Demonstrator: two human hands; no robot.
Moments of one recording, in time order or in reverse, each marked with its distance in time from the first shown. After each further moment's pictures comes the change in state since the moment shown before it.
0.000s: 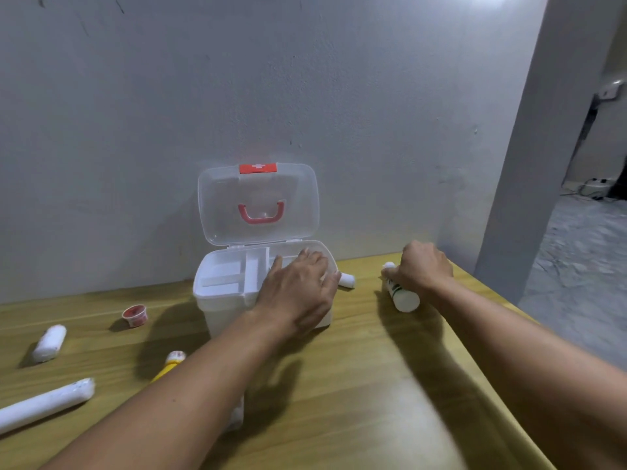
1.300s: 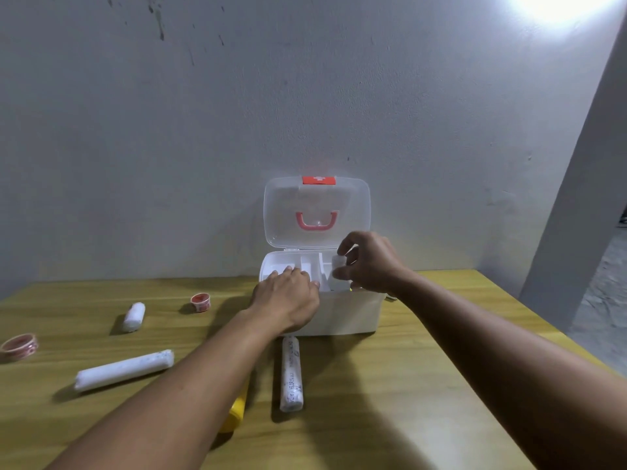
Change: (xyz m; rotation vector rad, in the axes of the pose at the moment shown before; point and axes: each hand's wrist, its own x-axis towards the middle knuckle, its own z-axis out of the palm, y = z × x) left_hand -0.041 -0.067 -0.027 0.029 -0.071 -0.338; right_hand -0.064 -0.139 -0.021 0.562 -0.232 -0.427
